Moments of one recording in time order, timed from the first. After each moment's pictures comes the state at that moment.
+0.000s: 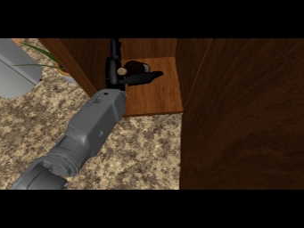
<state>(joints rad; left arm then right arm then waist) -1.10 0.00 0.02 -0.12 0.46 0.44 -0.85 -0.12 -0.11 0.02 -2.38 -0.29 0.18 0.57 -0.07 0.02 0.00</state>
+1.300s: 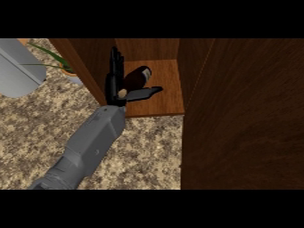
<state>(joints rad) -0.88 0.00 -0.24 -0.37 0.72 0.37 -0.85 -0.09 -0.10 0.05 -2.39 -0.28 0.16 0.56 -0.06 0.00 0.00</state>
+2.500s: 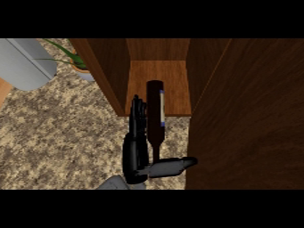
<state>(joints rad) -0.31 0.04 -0.79 -1.33 0.69 0.86 -0.73 -0.08 -0.13 0.01 -2.40 -0.27 0.13 0.58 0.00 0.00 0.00</state>
